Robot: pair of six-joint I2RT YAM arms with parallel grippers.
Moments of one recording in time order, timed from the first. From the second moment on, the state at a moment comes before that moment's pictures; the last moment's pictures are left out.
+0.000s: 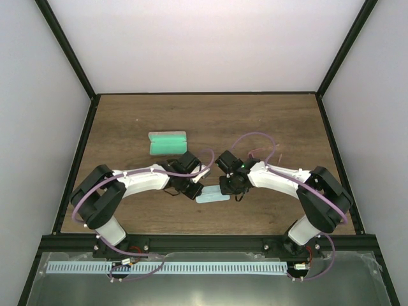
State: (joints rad) left arm -0.80 1.64 0.87 -0.40 0.27 -0.16; right arm 0.79 1.56 0.88 -0.62 0.01 0.66
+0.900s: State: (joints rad) left arm -0.81 1.62 0.84 -0.41 0.26 -0.13; right arm 0.79 1.52 0.89 -0.60 -0.01 0.64
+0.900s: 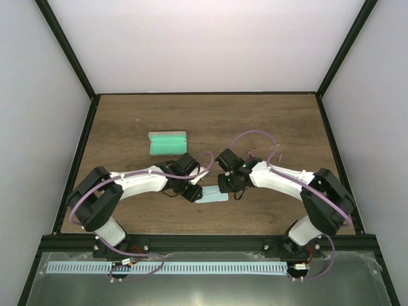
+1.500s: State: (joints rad) left arm -0.81 1.71 0.91 -0.39 0.30 -0.19; right arm 0.79 1.63 0.92 -0.52 -0.08 0.64
